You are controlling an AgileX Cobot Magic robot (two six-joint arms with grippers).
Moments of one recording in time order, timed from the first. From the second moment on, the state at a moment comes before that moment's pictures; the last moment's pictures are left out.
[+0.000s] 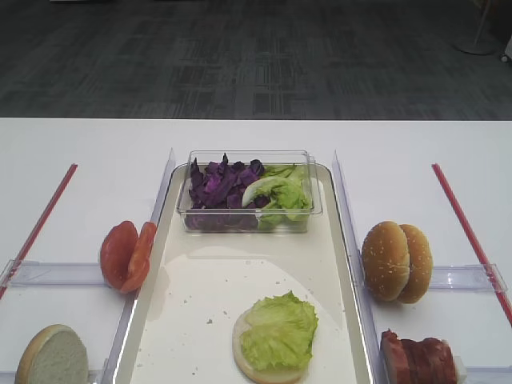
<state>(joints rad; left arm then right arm) -0.05 -0.02 -0.50 0.14 1.18 -0.19 0.01 -0.02 -0.49 0.08 1.11 0.02</state>
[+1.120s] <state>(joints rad) -0.05 -0.02 -0.50 0.14 1.18 -0.19 0.01 -0.02 -0.49 0.08 1.11 0.02</state>
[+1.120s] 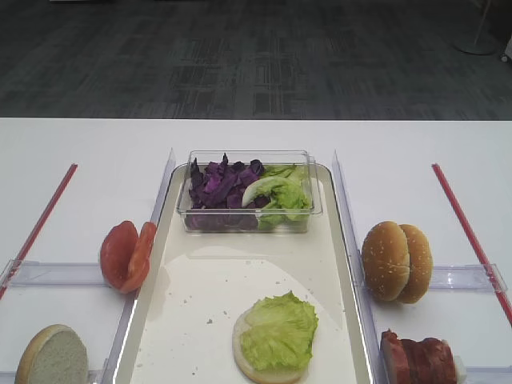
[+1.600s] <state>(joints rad) -0.05 -0.02 -0.50 0.14 1.18 -0.19 0.01 -0.02 -0.49 0.08 1.11 0.02</state>
